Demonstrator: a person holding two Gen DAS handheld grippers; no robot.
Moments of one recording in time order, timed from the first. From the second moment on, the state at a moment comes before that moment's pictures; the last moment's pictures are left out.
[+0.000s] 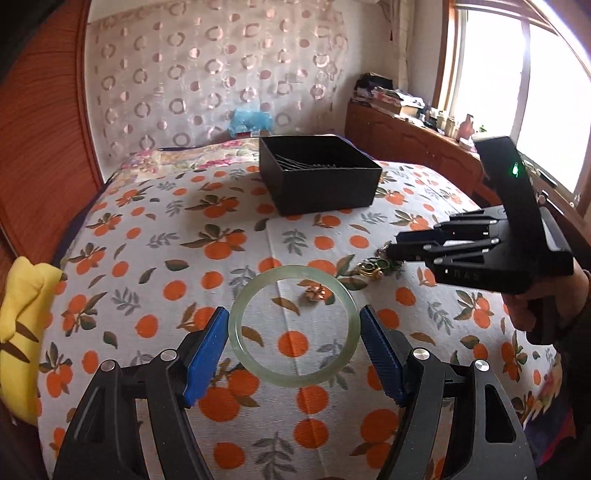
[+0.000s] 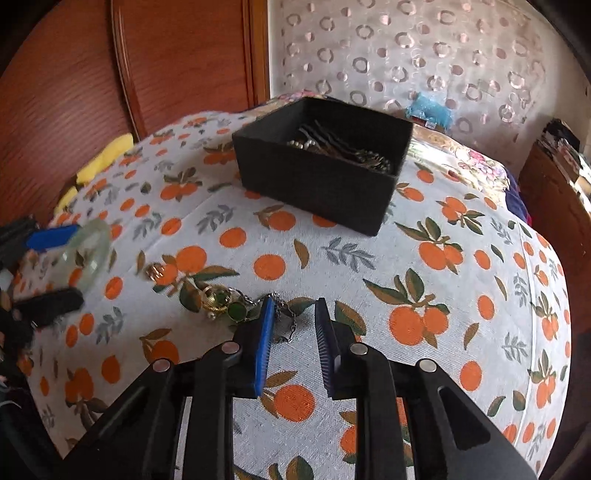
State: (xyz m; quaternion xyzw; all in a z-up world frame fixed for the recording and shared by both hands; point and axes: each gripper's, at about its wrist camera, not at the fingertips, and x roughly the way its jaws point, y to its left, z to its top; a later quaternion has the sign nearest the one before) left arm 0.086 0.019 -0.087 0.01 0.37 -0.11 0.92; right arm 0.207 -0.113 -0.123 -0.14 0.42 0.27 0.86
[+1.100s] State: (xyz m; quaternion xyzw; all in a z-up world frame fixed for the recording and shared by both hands) left arm 0.088 0.016 -0.085 0.01 0.36 -0.11 0.93; right arm 0.183 -0.129 -0.044 -0.15 0.32 0.26 0.90
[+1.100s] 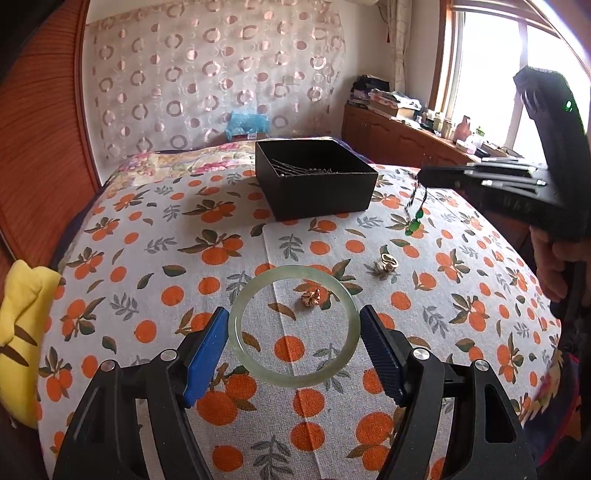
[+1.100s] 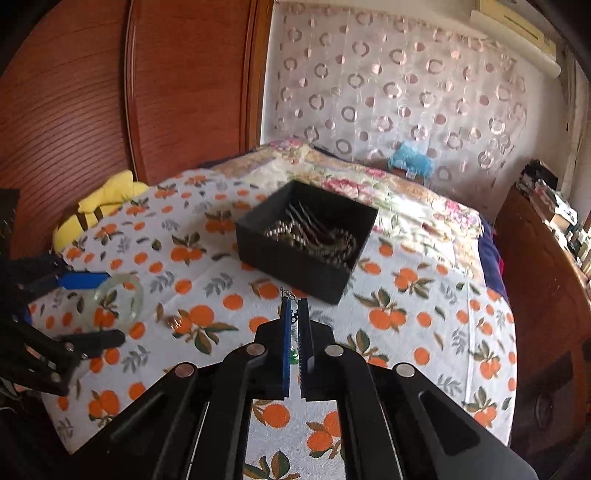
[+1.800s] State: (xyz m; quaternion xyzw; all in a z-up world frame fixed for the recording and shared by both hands) left arm 0.092 0.008 -0.075 0.02 0.35 -0.12 0.93; right arm 0.199 -0.127 -0.067 -0.12 0.36 0.27 0.89
